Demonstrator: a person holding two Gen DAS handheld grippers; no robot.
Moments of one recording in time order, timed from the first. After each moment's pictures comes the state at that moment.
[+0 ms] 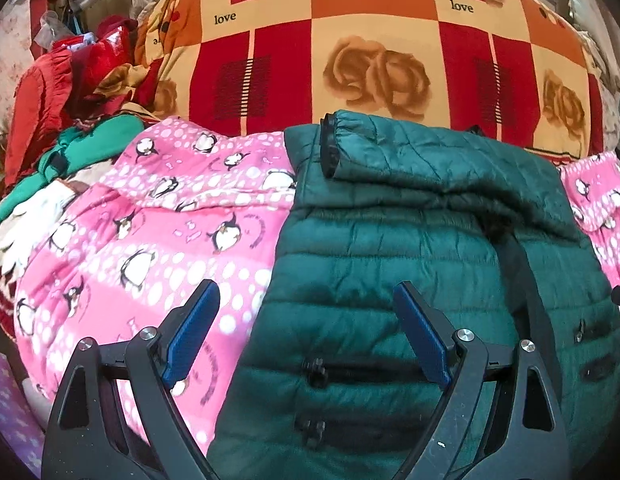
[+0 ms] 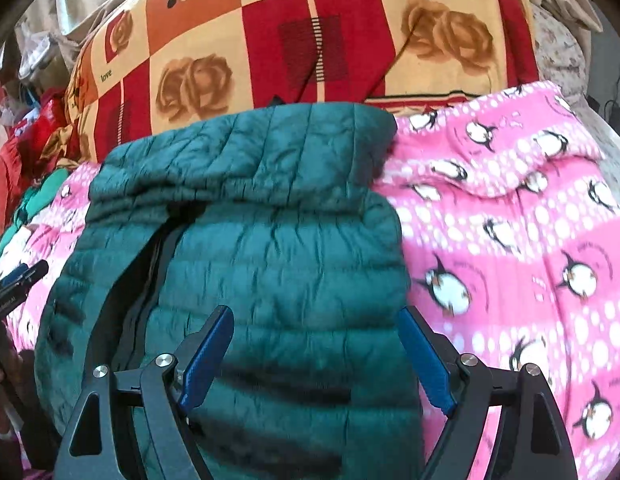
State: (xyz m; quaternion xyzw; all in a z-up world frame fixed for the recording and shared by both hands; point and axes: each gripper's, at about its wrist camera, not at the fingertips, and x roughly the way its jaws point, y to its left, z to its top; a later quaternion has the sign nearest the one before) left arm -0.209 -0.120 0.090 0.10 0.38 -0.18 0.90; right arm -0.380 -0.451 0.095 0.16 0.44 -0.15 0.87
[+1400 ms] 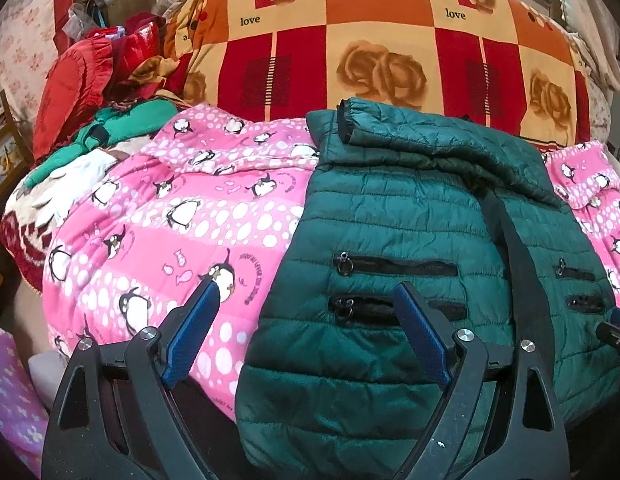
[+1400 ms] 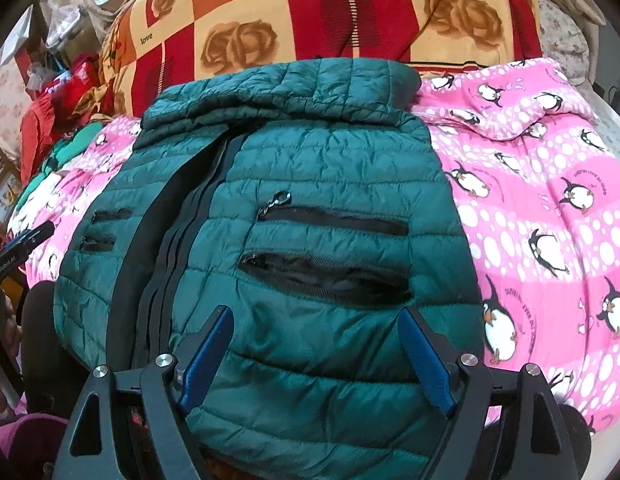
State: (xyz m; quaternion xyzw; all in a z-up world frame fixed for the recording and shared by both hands) left arm -0.282 -0.067 0.096 0.09 0.37 -0.17 0.91; right arm -0.450 -0.377 0.080 0.15 0.47 -0.12 0.86
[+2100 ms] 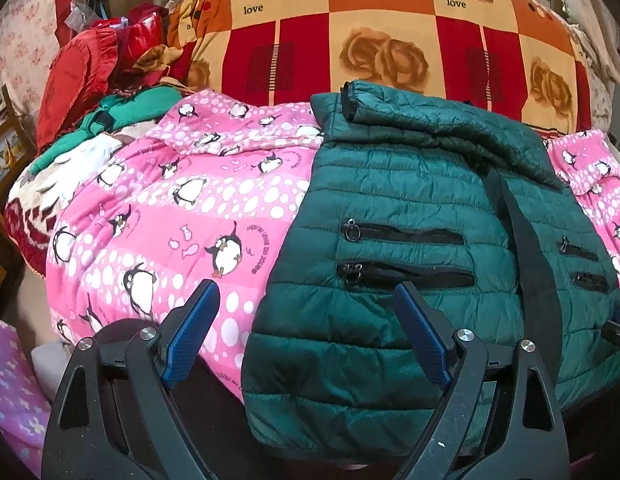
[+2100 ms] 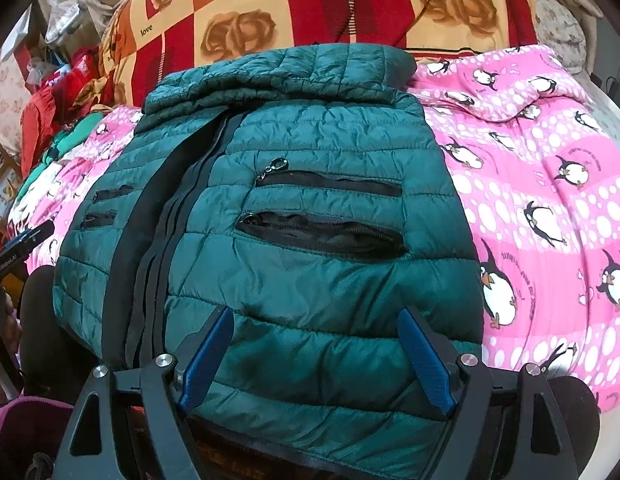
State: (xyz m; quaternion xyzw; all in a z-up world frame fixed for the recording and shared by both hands) left arm -0.295 -0.056 0.083 0.10 0.39 -0.16 0.90; right arm -0.469 -0.372 0.071 0.16 0.47 -0.12 0.86
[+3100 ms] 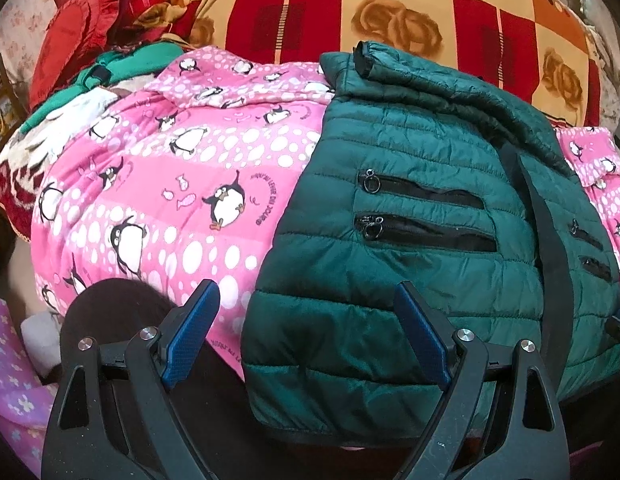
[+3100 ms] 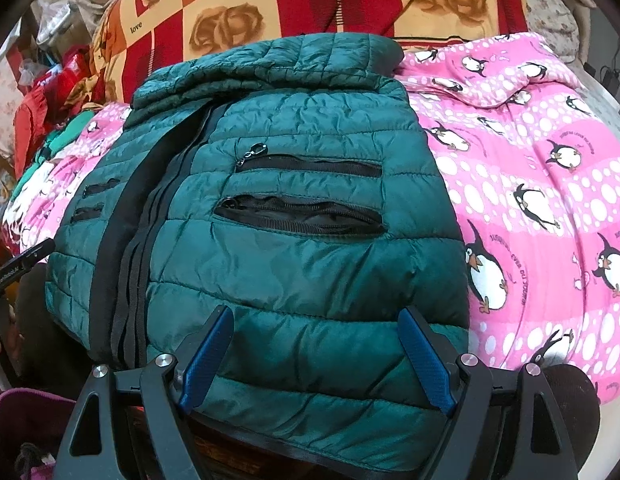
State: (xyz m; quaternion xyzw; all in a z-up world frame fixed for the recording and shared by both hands) left arm -0.287 -0.042 0.056 0.08 0.45 -0.16 0.88; right arm -0.478 -0.378 0.064 0.16 0.49 -0.13 0.85
